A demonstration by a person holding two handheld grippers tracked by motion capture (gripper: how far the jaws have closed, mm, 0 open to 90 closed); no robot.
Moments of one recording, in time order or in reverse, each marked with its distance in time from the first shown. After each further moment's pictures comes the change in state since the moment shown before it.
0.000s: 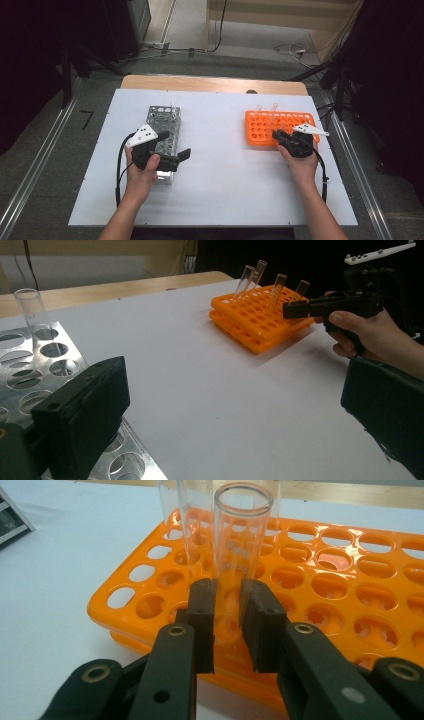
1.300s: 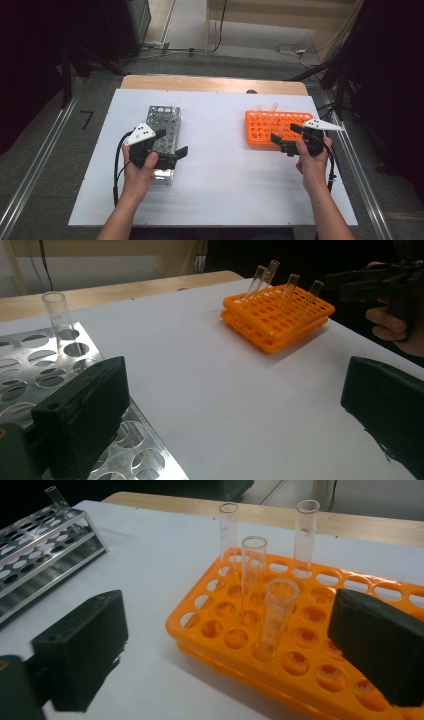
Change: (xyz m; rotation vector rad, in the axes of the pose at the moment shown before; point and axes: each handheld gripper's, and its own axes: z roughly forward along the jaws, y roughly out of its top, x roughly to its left) left arm 0.005 0.002 -0.003 0.004 0.036 0.003; right arm 0.006 0.031 -0.040 -0.017 0.146 -0.022
